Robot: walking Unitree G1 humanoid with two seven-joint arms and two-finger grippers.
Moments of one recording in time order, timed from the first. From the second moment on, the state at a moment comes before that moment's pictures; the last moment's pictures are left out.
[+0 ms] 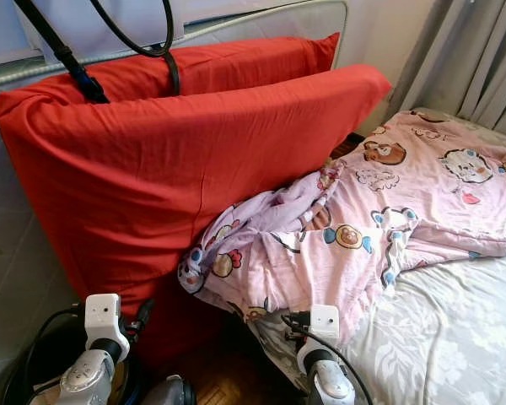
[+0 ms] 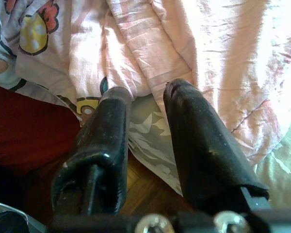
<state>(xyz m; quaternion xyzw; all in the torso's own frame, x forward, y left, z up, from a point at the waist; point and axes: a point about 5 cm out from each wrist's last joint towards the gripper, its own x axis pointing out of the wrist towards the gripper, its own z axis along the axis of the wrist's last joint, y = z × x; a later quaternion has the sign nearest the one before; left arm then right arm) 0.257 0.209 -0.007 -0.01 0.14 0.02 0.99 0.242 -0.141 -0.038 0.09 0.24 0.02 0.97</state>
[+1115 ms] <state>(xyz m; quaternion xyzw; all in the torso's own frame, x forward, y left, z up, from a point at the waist) 0.264 0.201 0.009 0.00 0.09 0.01 1.00 0.242 -0.142 -0.039 0.09 0.24 0.02 0.97</state>
